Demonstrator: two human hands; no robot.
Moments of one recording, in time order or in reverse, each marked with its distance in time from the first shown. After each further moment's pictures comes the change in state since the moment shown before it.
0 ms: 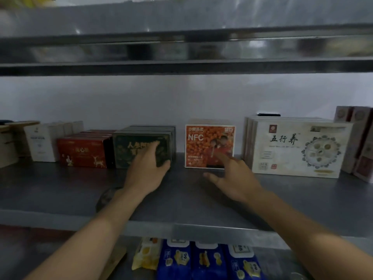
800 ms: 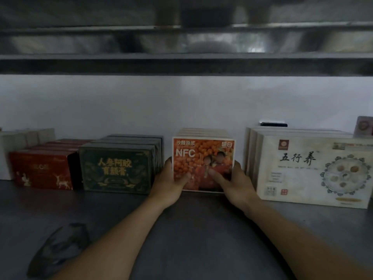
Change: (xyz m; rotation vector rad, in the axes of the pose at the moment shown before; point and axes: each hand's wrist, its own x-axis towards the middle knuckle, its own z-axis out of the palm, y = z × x) left_hand 0.067 0.017 0.112 -0.448 -0.185 -0.162; right_hand 0.076 0.063 0.038 0.599 0.046 0.344
